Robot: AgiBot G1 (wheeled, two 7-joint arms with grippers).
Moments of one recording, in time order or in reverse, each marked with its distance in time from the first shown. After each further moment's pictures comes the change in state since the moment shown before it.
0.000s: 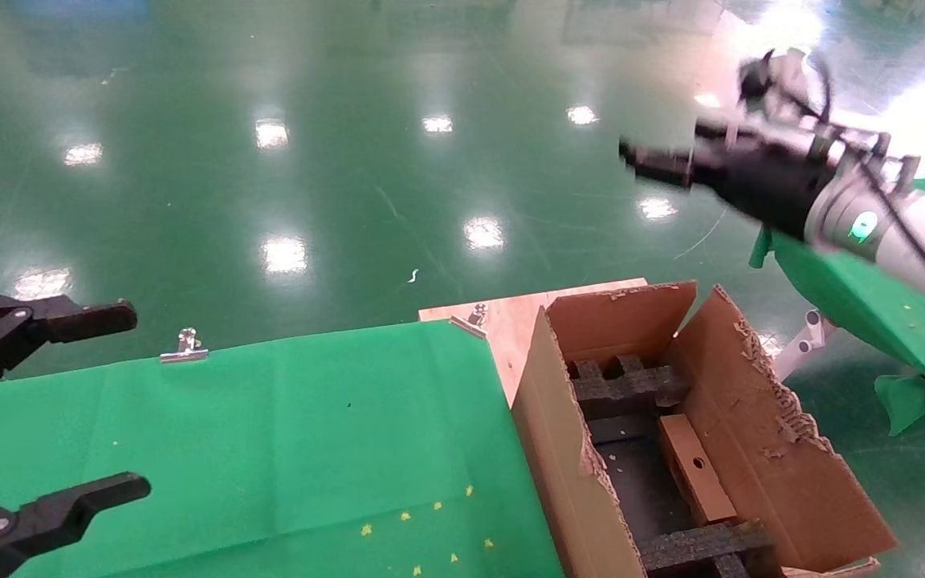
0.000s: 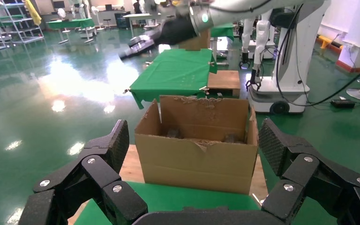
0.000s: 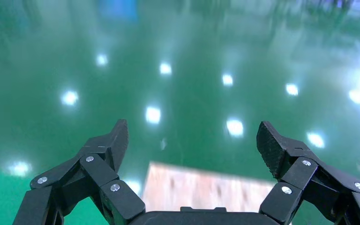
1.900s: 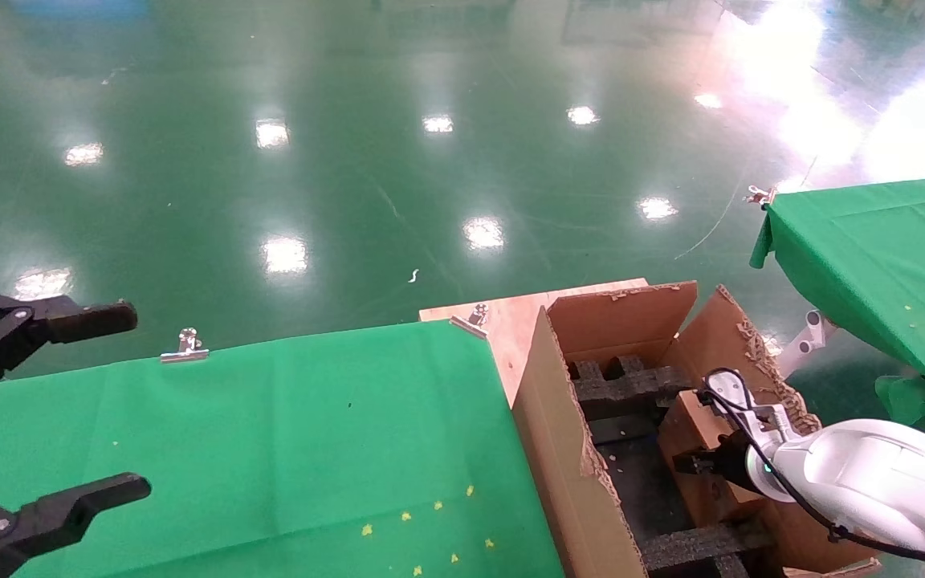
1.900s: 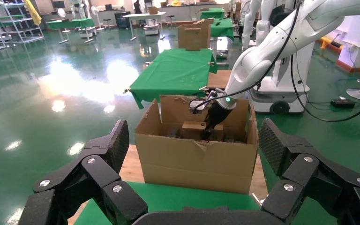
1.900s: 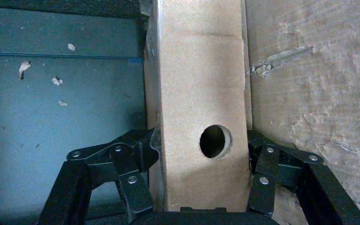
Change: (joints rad) left arm 0.000 0.000 0.000 0.000 0.000 0.000 0.000; right arm -0.422 -0.255 -0.050 -0.272 -0.381 -0.478 0.421
